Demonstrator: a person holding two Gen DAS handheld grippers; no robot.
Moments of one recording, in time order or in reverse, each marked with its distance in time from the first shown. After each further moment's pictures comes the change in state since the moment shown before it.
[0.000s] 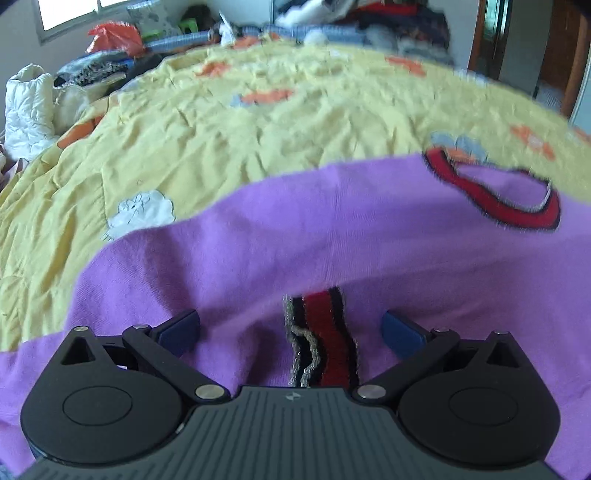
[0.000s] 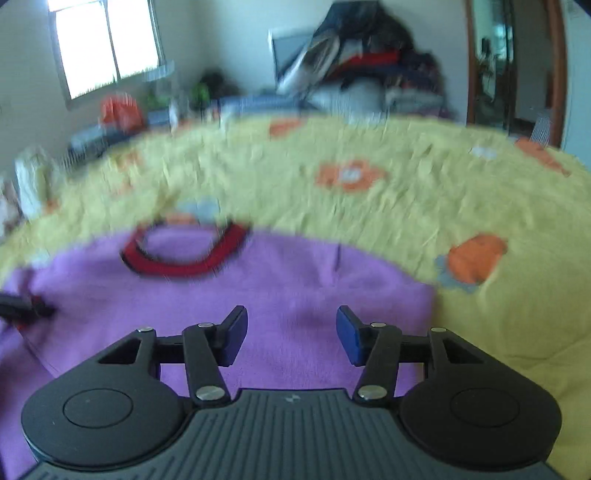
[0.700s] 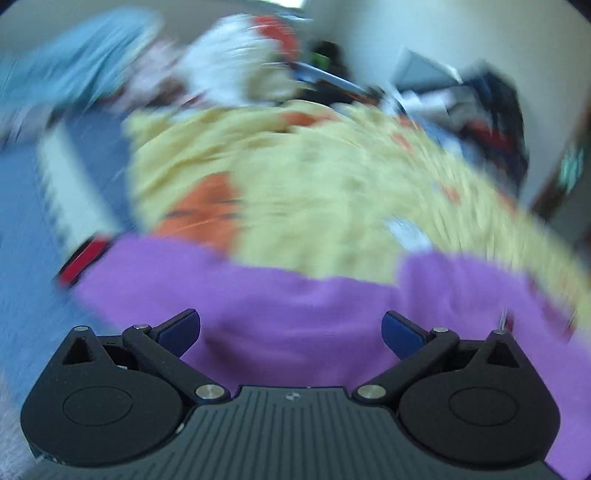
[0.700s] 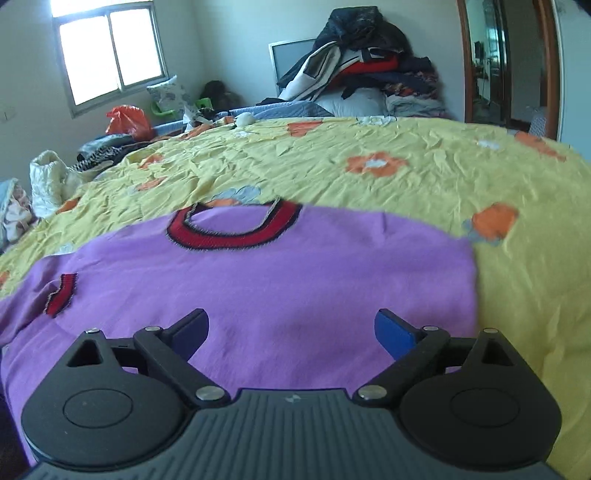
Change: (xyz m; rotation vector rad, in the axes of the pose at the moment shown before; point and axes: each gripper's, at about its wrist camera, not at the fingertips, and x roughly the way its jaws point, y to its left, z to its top) left arm -0.124 0.275 -0.116 -0.564 -0.168 -0.013; right arm -0.039 0.056 -0.046 0.052 -0.096 0.019
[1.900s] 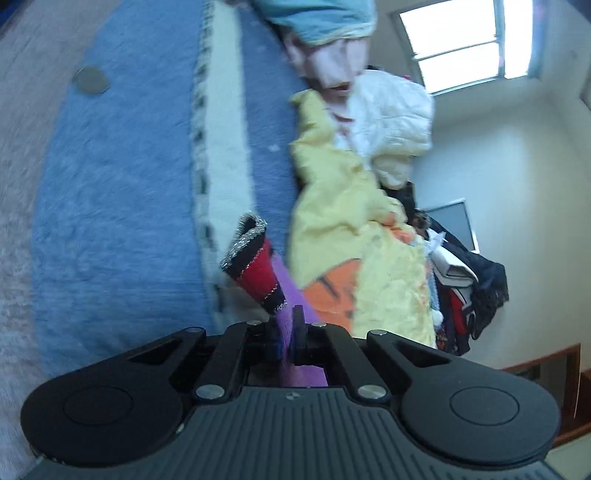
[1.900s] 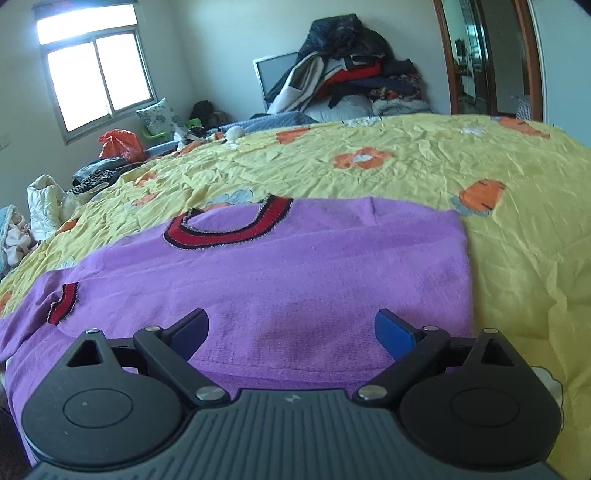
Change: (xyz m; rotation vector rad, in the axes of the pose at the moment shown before) left arm 0.004 0.146 0.028 -0.670 -0.032 -0.214; right arm -0.004 -0.004 -0.022 0.077 -0.042 0.005
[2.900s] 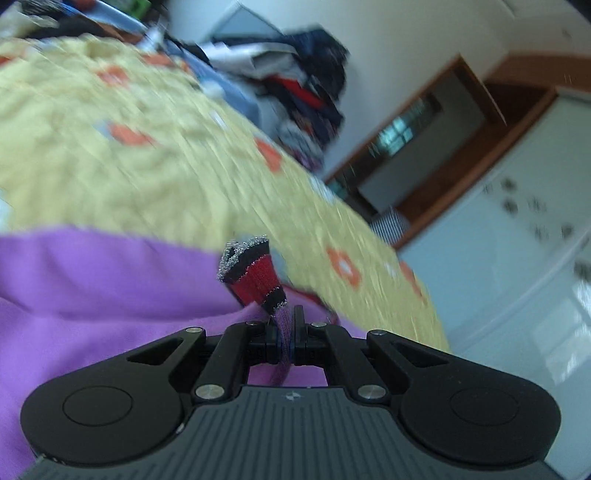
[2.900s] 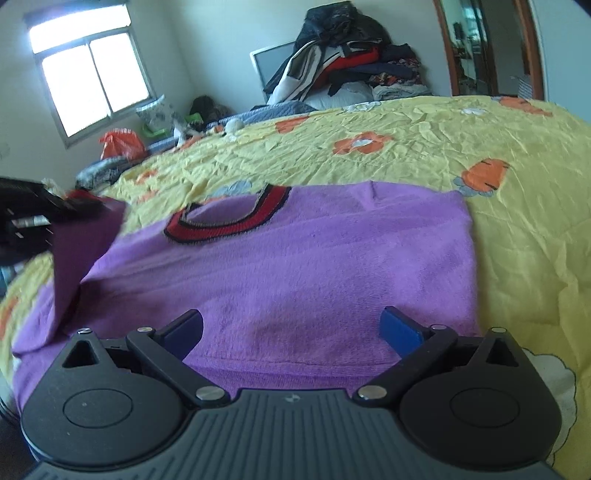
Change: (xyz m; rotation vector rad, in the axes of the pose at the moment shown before) left arm 0.161 -0.296 -0.346 0.755 0.472 -0.348; right arm 0.001 -0.011 -0.003 0.058 0.015 0.032
